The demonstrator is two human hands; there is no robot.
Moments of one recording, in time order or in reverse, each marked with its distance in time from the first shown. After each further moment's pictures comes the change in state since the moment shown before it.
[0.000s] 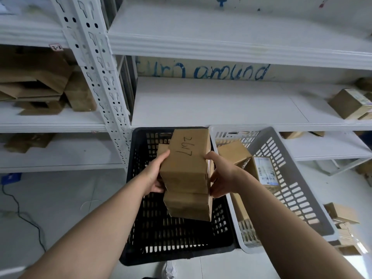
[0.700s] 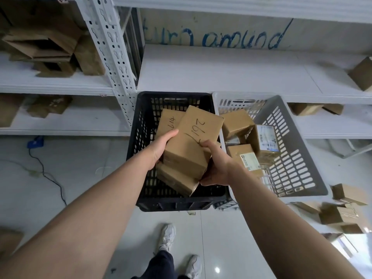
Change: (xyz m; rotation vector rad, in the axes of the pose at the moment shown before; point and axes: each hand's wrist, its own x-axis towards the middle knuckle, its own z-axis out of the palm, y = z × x) left_hand -0.059 -0.057 0.039 0.095 0.027 0.129; right_hand -0.017 0.105 0.019 0.278 -0.224 -0.060
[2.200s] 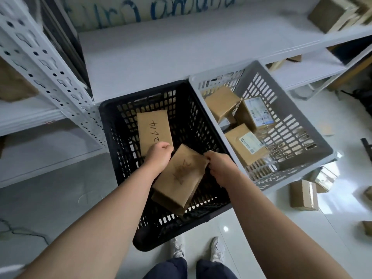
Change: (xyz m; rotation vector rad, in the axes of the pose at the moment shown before) left_hand 0.109 -0.002 -0.020 0.522 0.010 0.114; right_hand 0.109 0.014 0.006 0.178 0.584 -0.106
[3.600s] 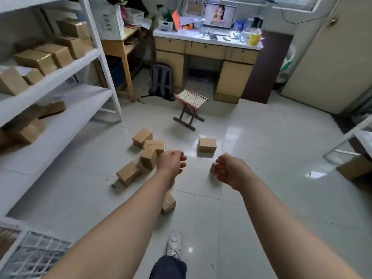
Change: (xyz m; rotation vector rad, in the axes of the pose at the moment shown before) left_hand -0.314 0.295 0.766 0.030 -0.758 0.267; right_hand -0.132 0.241 -0.798 0.928 0.670 -0.060
